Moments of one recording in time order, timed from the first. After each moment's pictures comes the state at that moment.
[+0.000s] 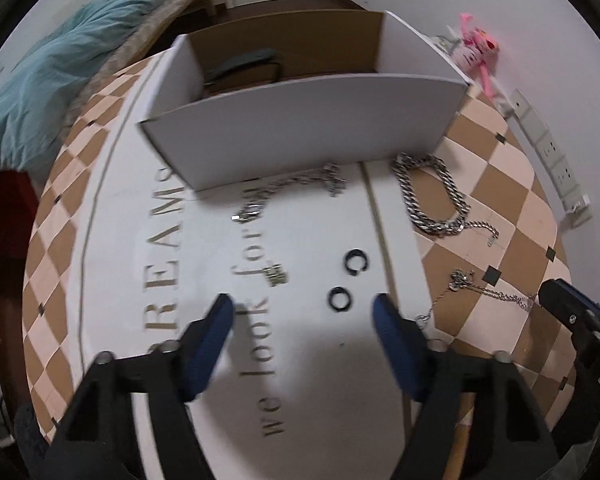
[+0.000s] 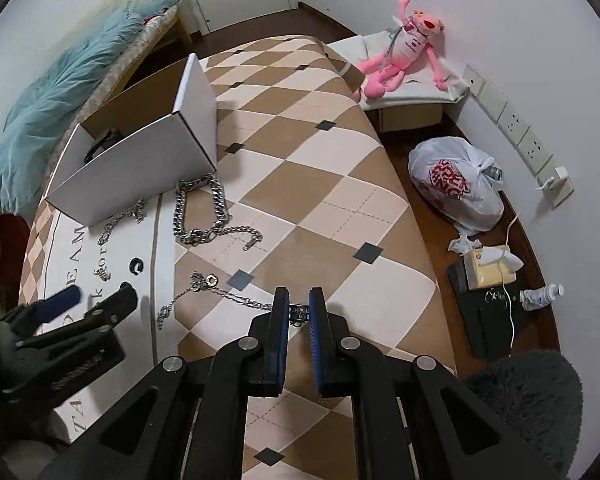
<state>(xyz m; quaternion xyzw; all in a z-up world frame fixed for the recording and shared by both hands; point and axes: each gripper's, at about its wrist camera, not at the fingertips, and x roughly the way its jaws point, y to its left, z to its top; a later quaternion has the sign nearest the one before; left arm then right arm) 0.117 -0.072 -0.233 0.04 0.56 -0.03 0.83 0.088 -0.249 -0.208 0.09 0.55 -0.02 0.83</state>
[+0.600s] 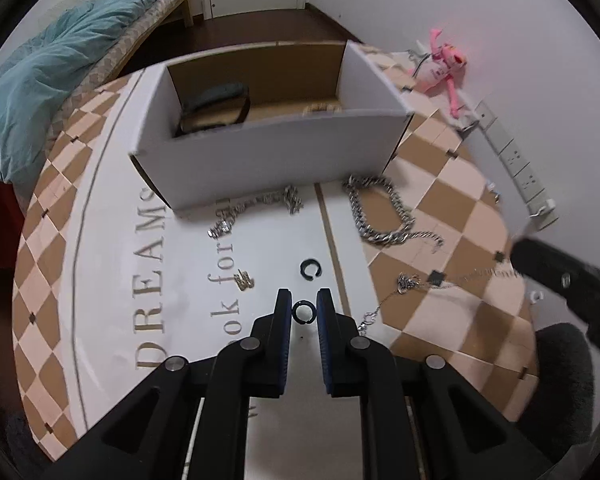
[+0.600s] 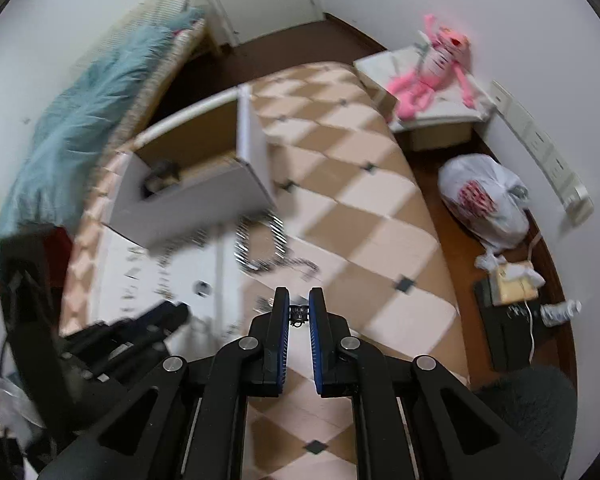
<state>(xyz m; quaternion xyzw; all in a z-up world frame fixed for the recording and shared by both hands) 0.108 -0.069 -0.197 0.00 0.54 -0.08 0.84 0.097 -0.230 -0.148 0.11 0.52 0.05 0.85</state>
